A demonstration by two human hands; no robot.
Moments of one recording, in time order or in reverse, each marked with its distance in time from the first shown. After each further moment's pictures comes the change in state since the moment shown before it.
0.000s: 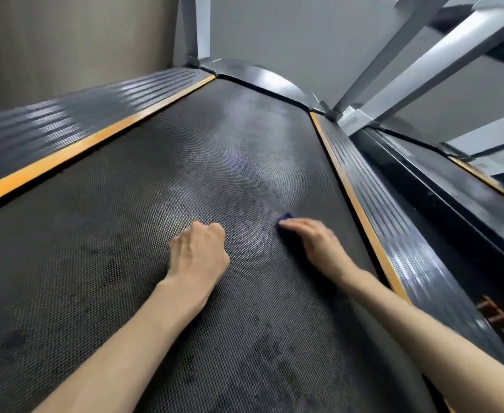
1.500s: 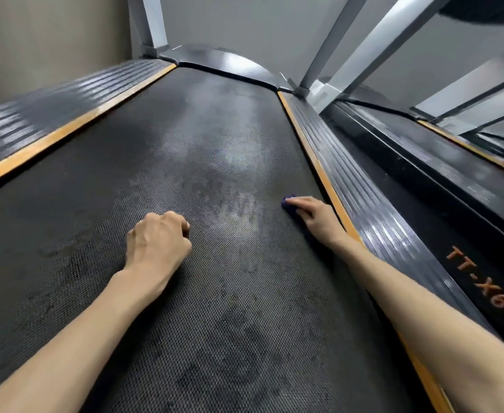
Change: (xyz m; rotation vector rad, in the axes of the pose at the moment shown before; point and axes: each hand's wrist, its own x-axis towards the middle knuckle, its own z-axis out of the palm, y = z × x) left_hand -0.012 0.004 -0.011 -0.091 -0.035 -0.086; right_hand -0.026 0.053 -0.019 0.138 0.055 0.256
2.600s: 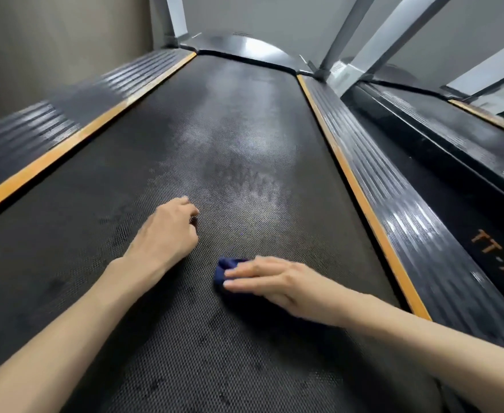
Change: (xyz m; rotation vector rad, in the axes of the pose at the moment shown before) left_hand -0.024 -0.036 -0.017 -0.028 -0.077 0.229; right_hand -0.129 -0.145 0.000 0.128 -0.431 -0.656
